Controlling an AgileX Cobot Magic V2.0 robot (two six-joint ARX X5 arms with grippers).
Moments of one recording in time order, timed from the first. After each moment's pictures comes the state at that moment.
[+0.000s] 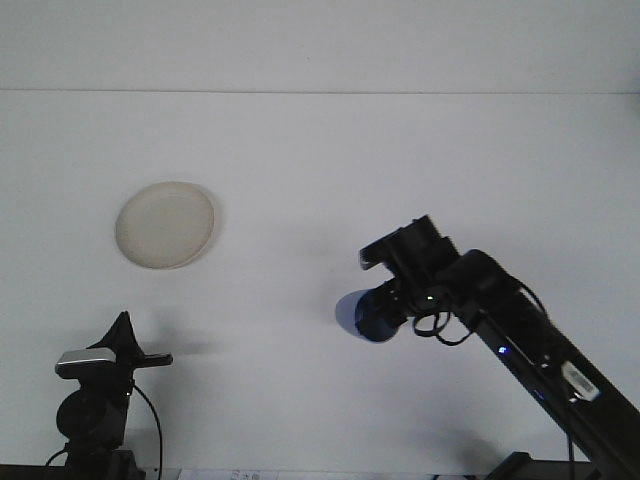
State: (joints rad) left arm -0.04 0.00 0.03 0.00 -0.16 -0.02; right arm 0.63 1.44 1.41 -1.15 -0.12 0.11
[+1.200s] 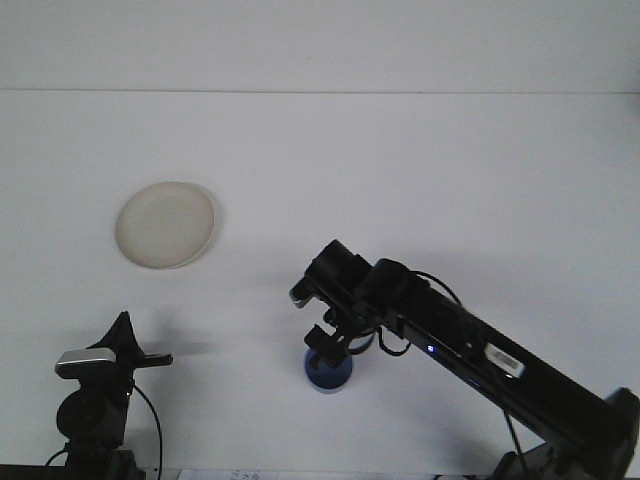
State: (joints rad) left arm -0.04 0.00 0.03 0.00 -0.16 -0.02; right arm 0.86 1.59 1.53 -1.20 -0.07 0.07
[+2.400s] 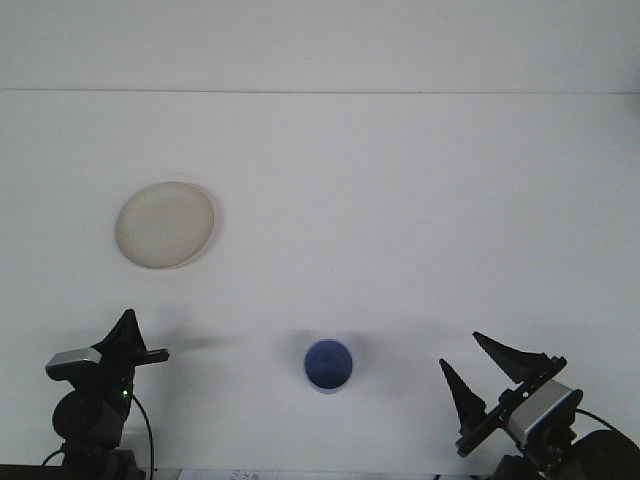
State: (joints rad) left arm -0.04 0.02 0.09 -0.02 -0.09 -0.31; right arm 0.89 0.17 0.66 -0.59 0.23 0.08
